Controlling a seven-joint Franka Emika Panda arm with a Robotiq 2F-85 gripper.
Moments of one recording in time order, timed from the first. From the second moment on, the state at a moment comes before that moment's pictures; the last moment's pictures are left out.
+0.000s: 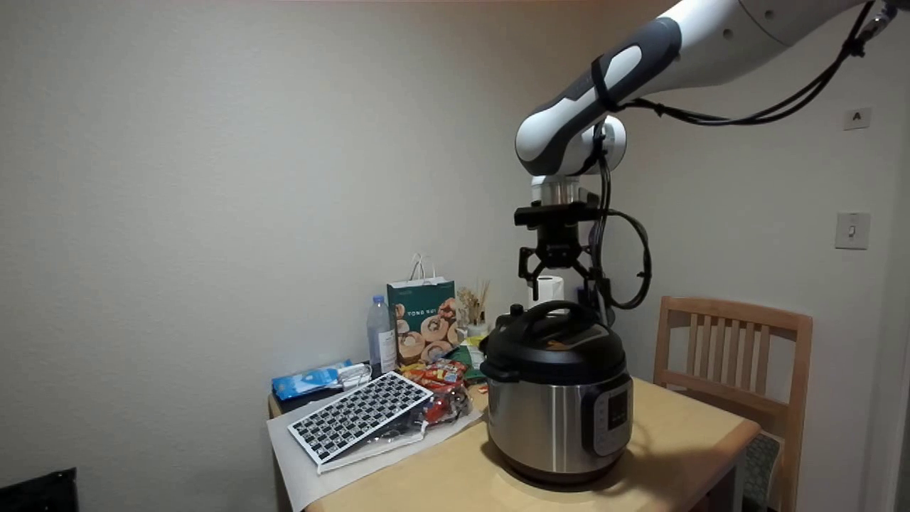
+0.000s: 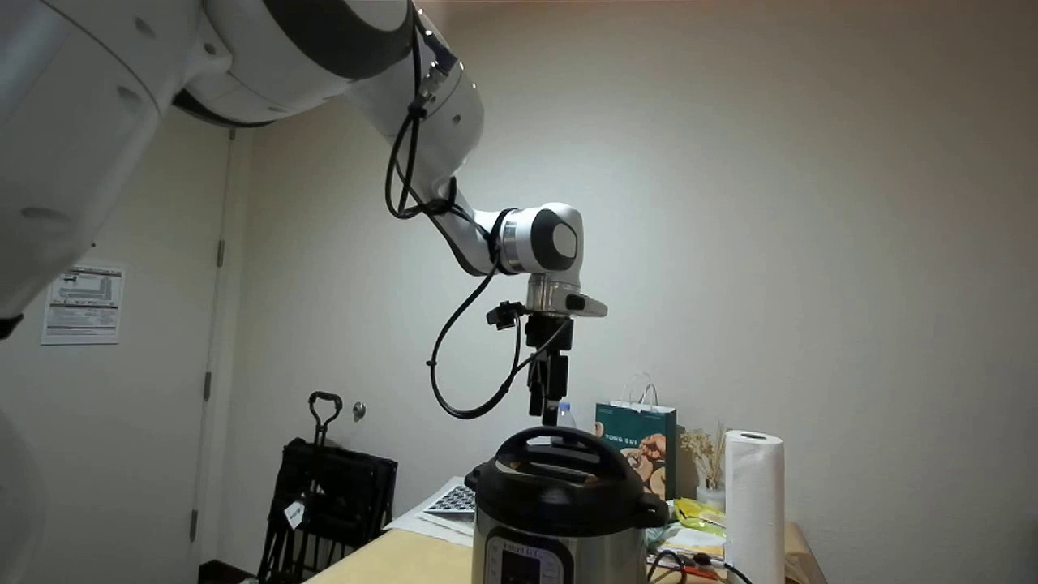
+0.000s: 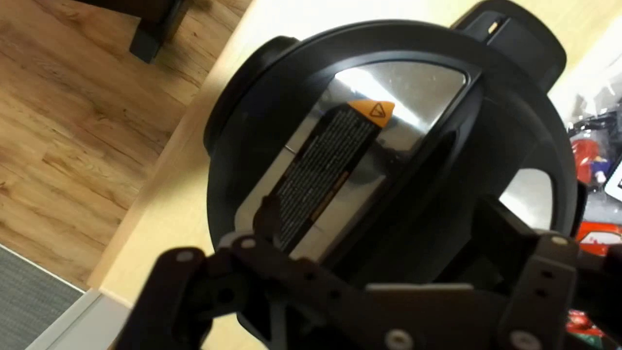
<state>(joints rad) -0.01 0.30 -0.14 -1.68 0.07 1.90 0.85</state>
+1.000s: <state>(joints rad) 0.00 0.38 -0.16 -1.61 0.02 1.91 1.26</state>
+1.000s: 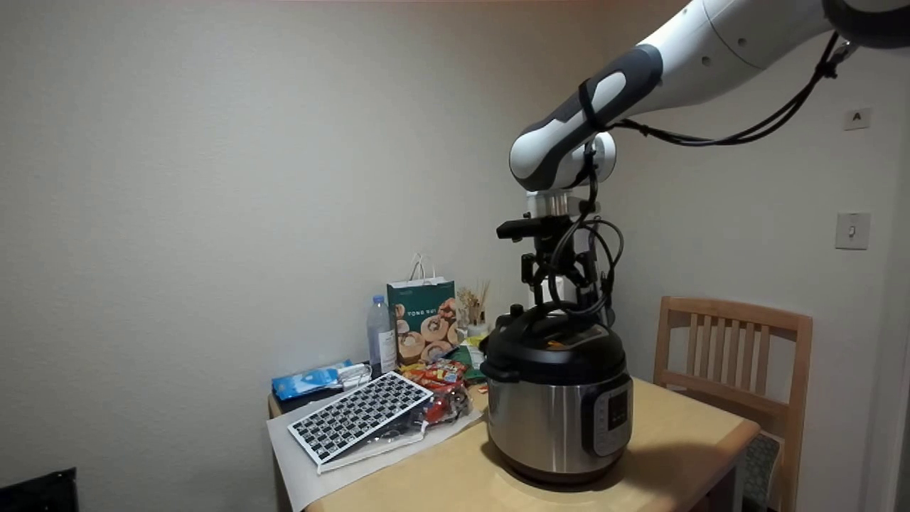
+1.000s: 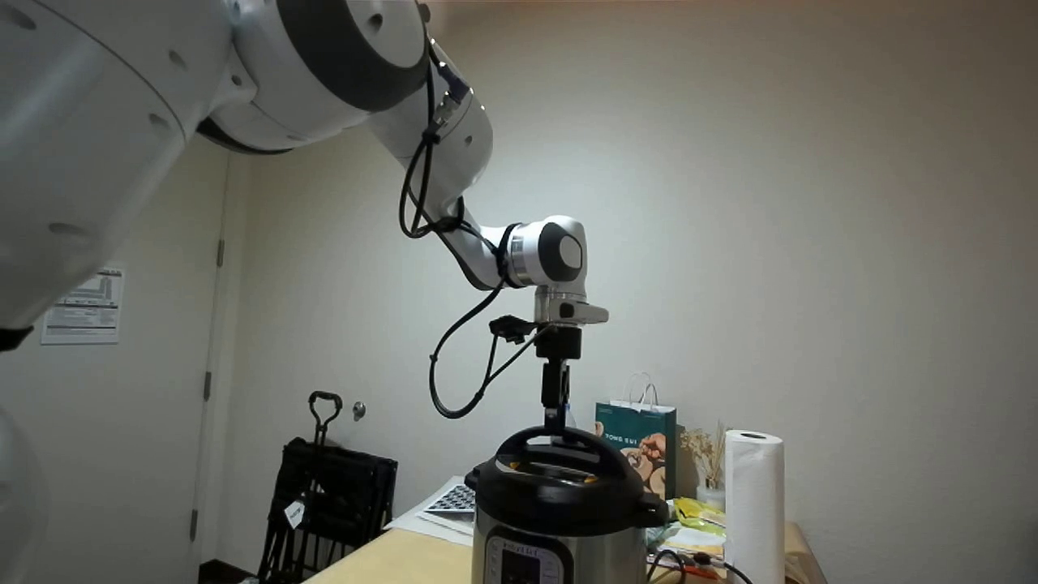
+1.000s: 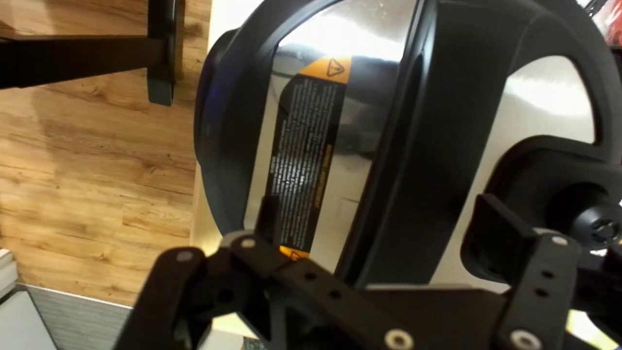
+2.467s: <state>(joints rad) -0.01 0.42 -0.15 -1.59 0.02 1.97 1.28</state>
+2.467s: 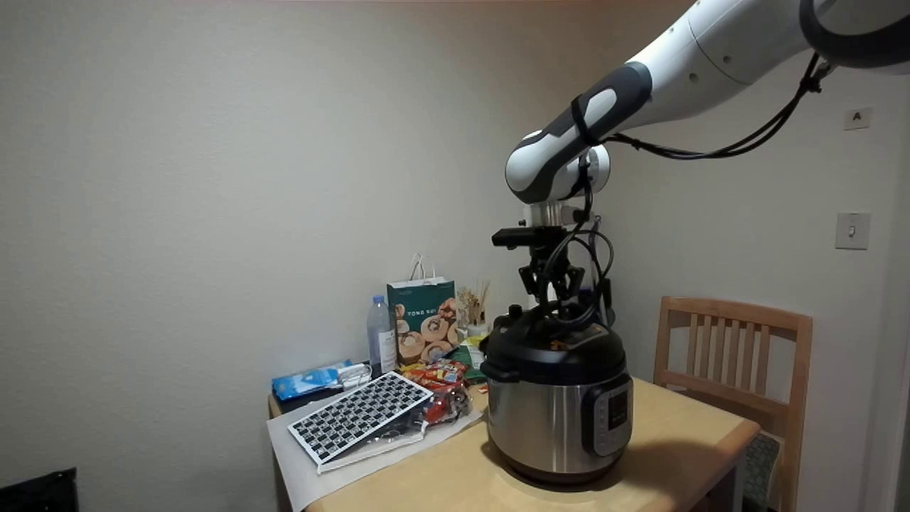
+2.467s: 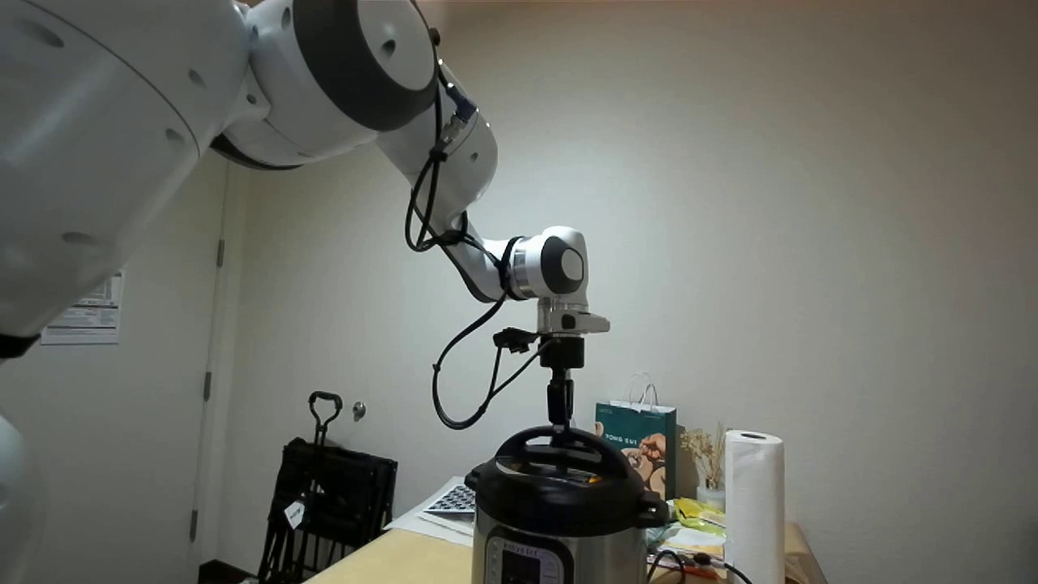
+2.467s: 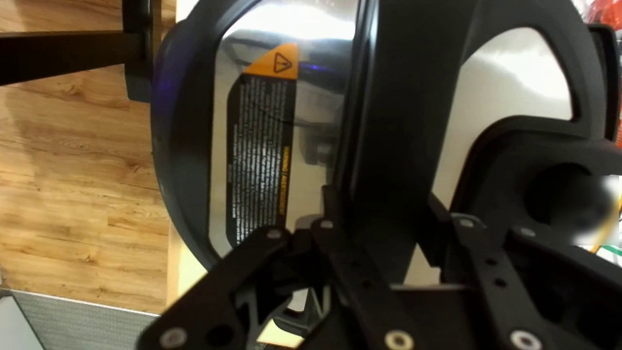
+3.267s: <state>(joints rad) -0.01 0.42 -0.13 -1.59 -0.04 1.97 0.99</state>
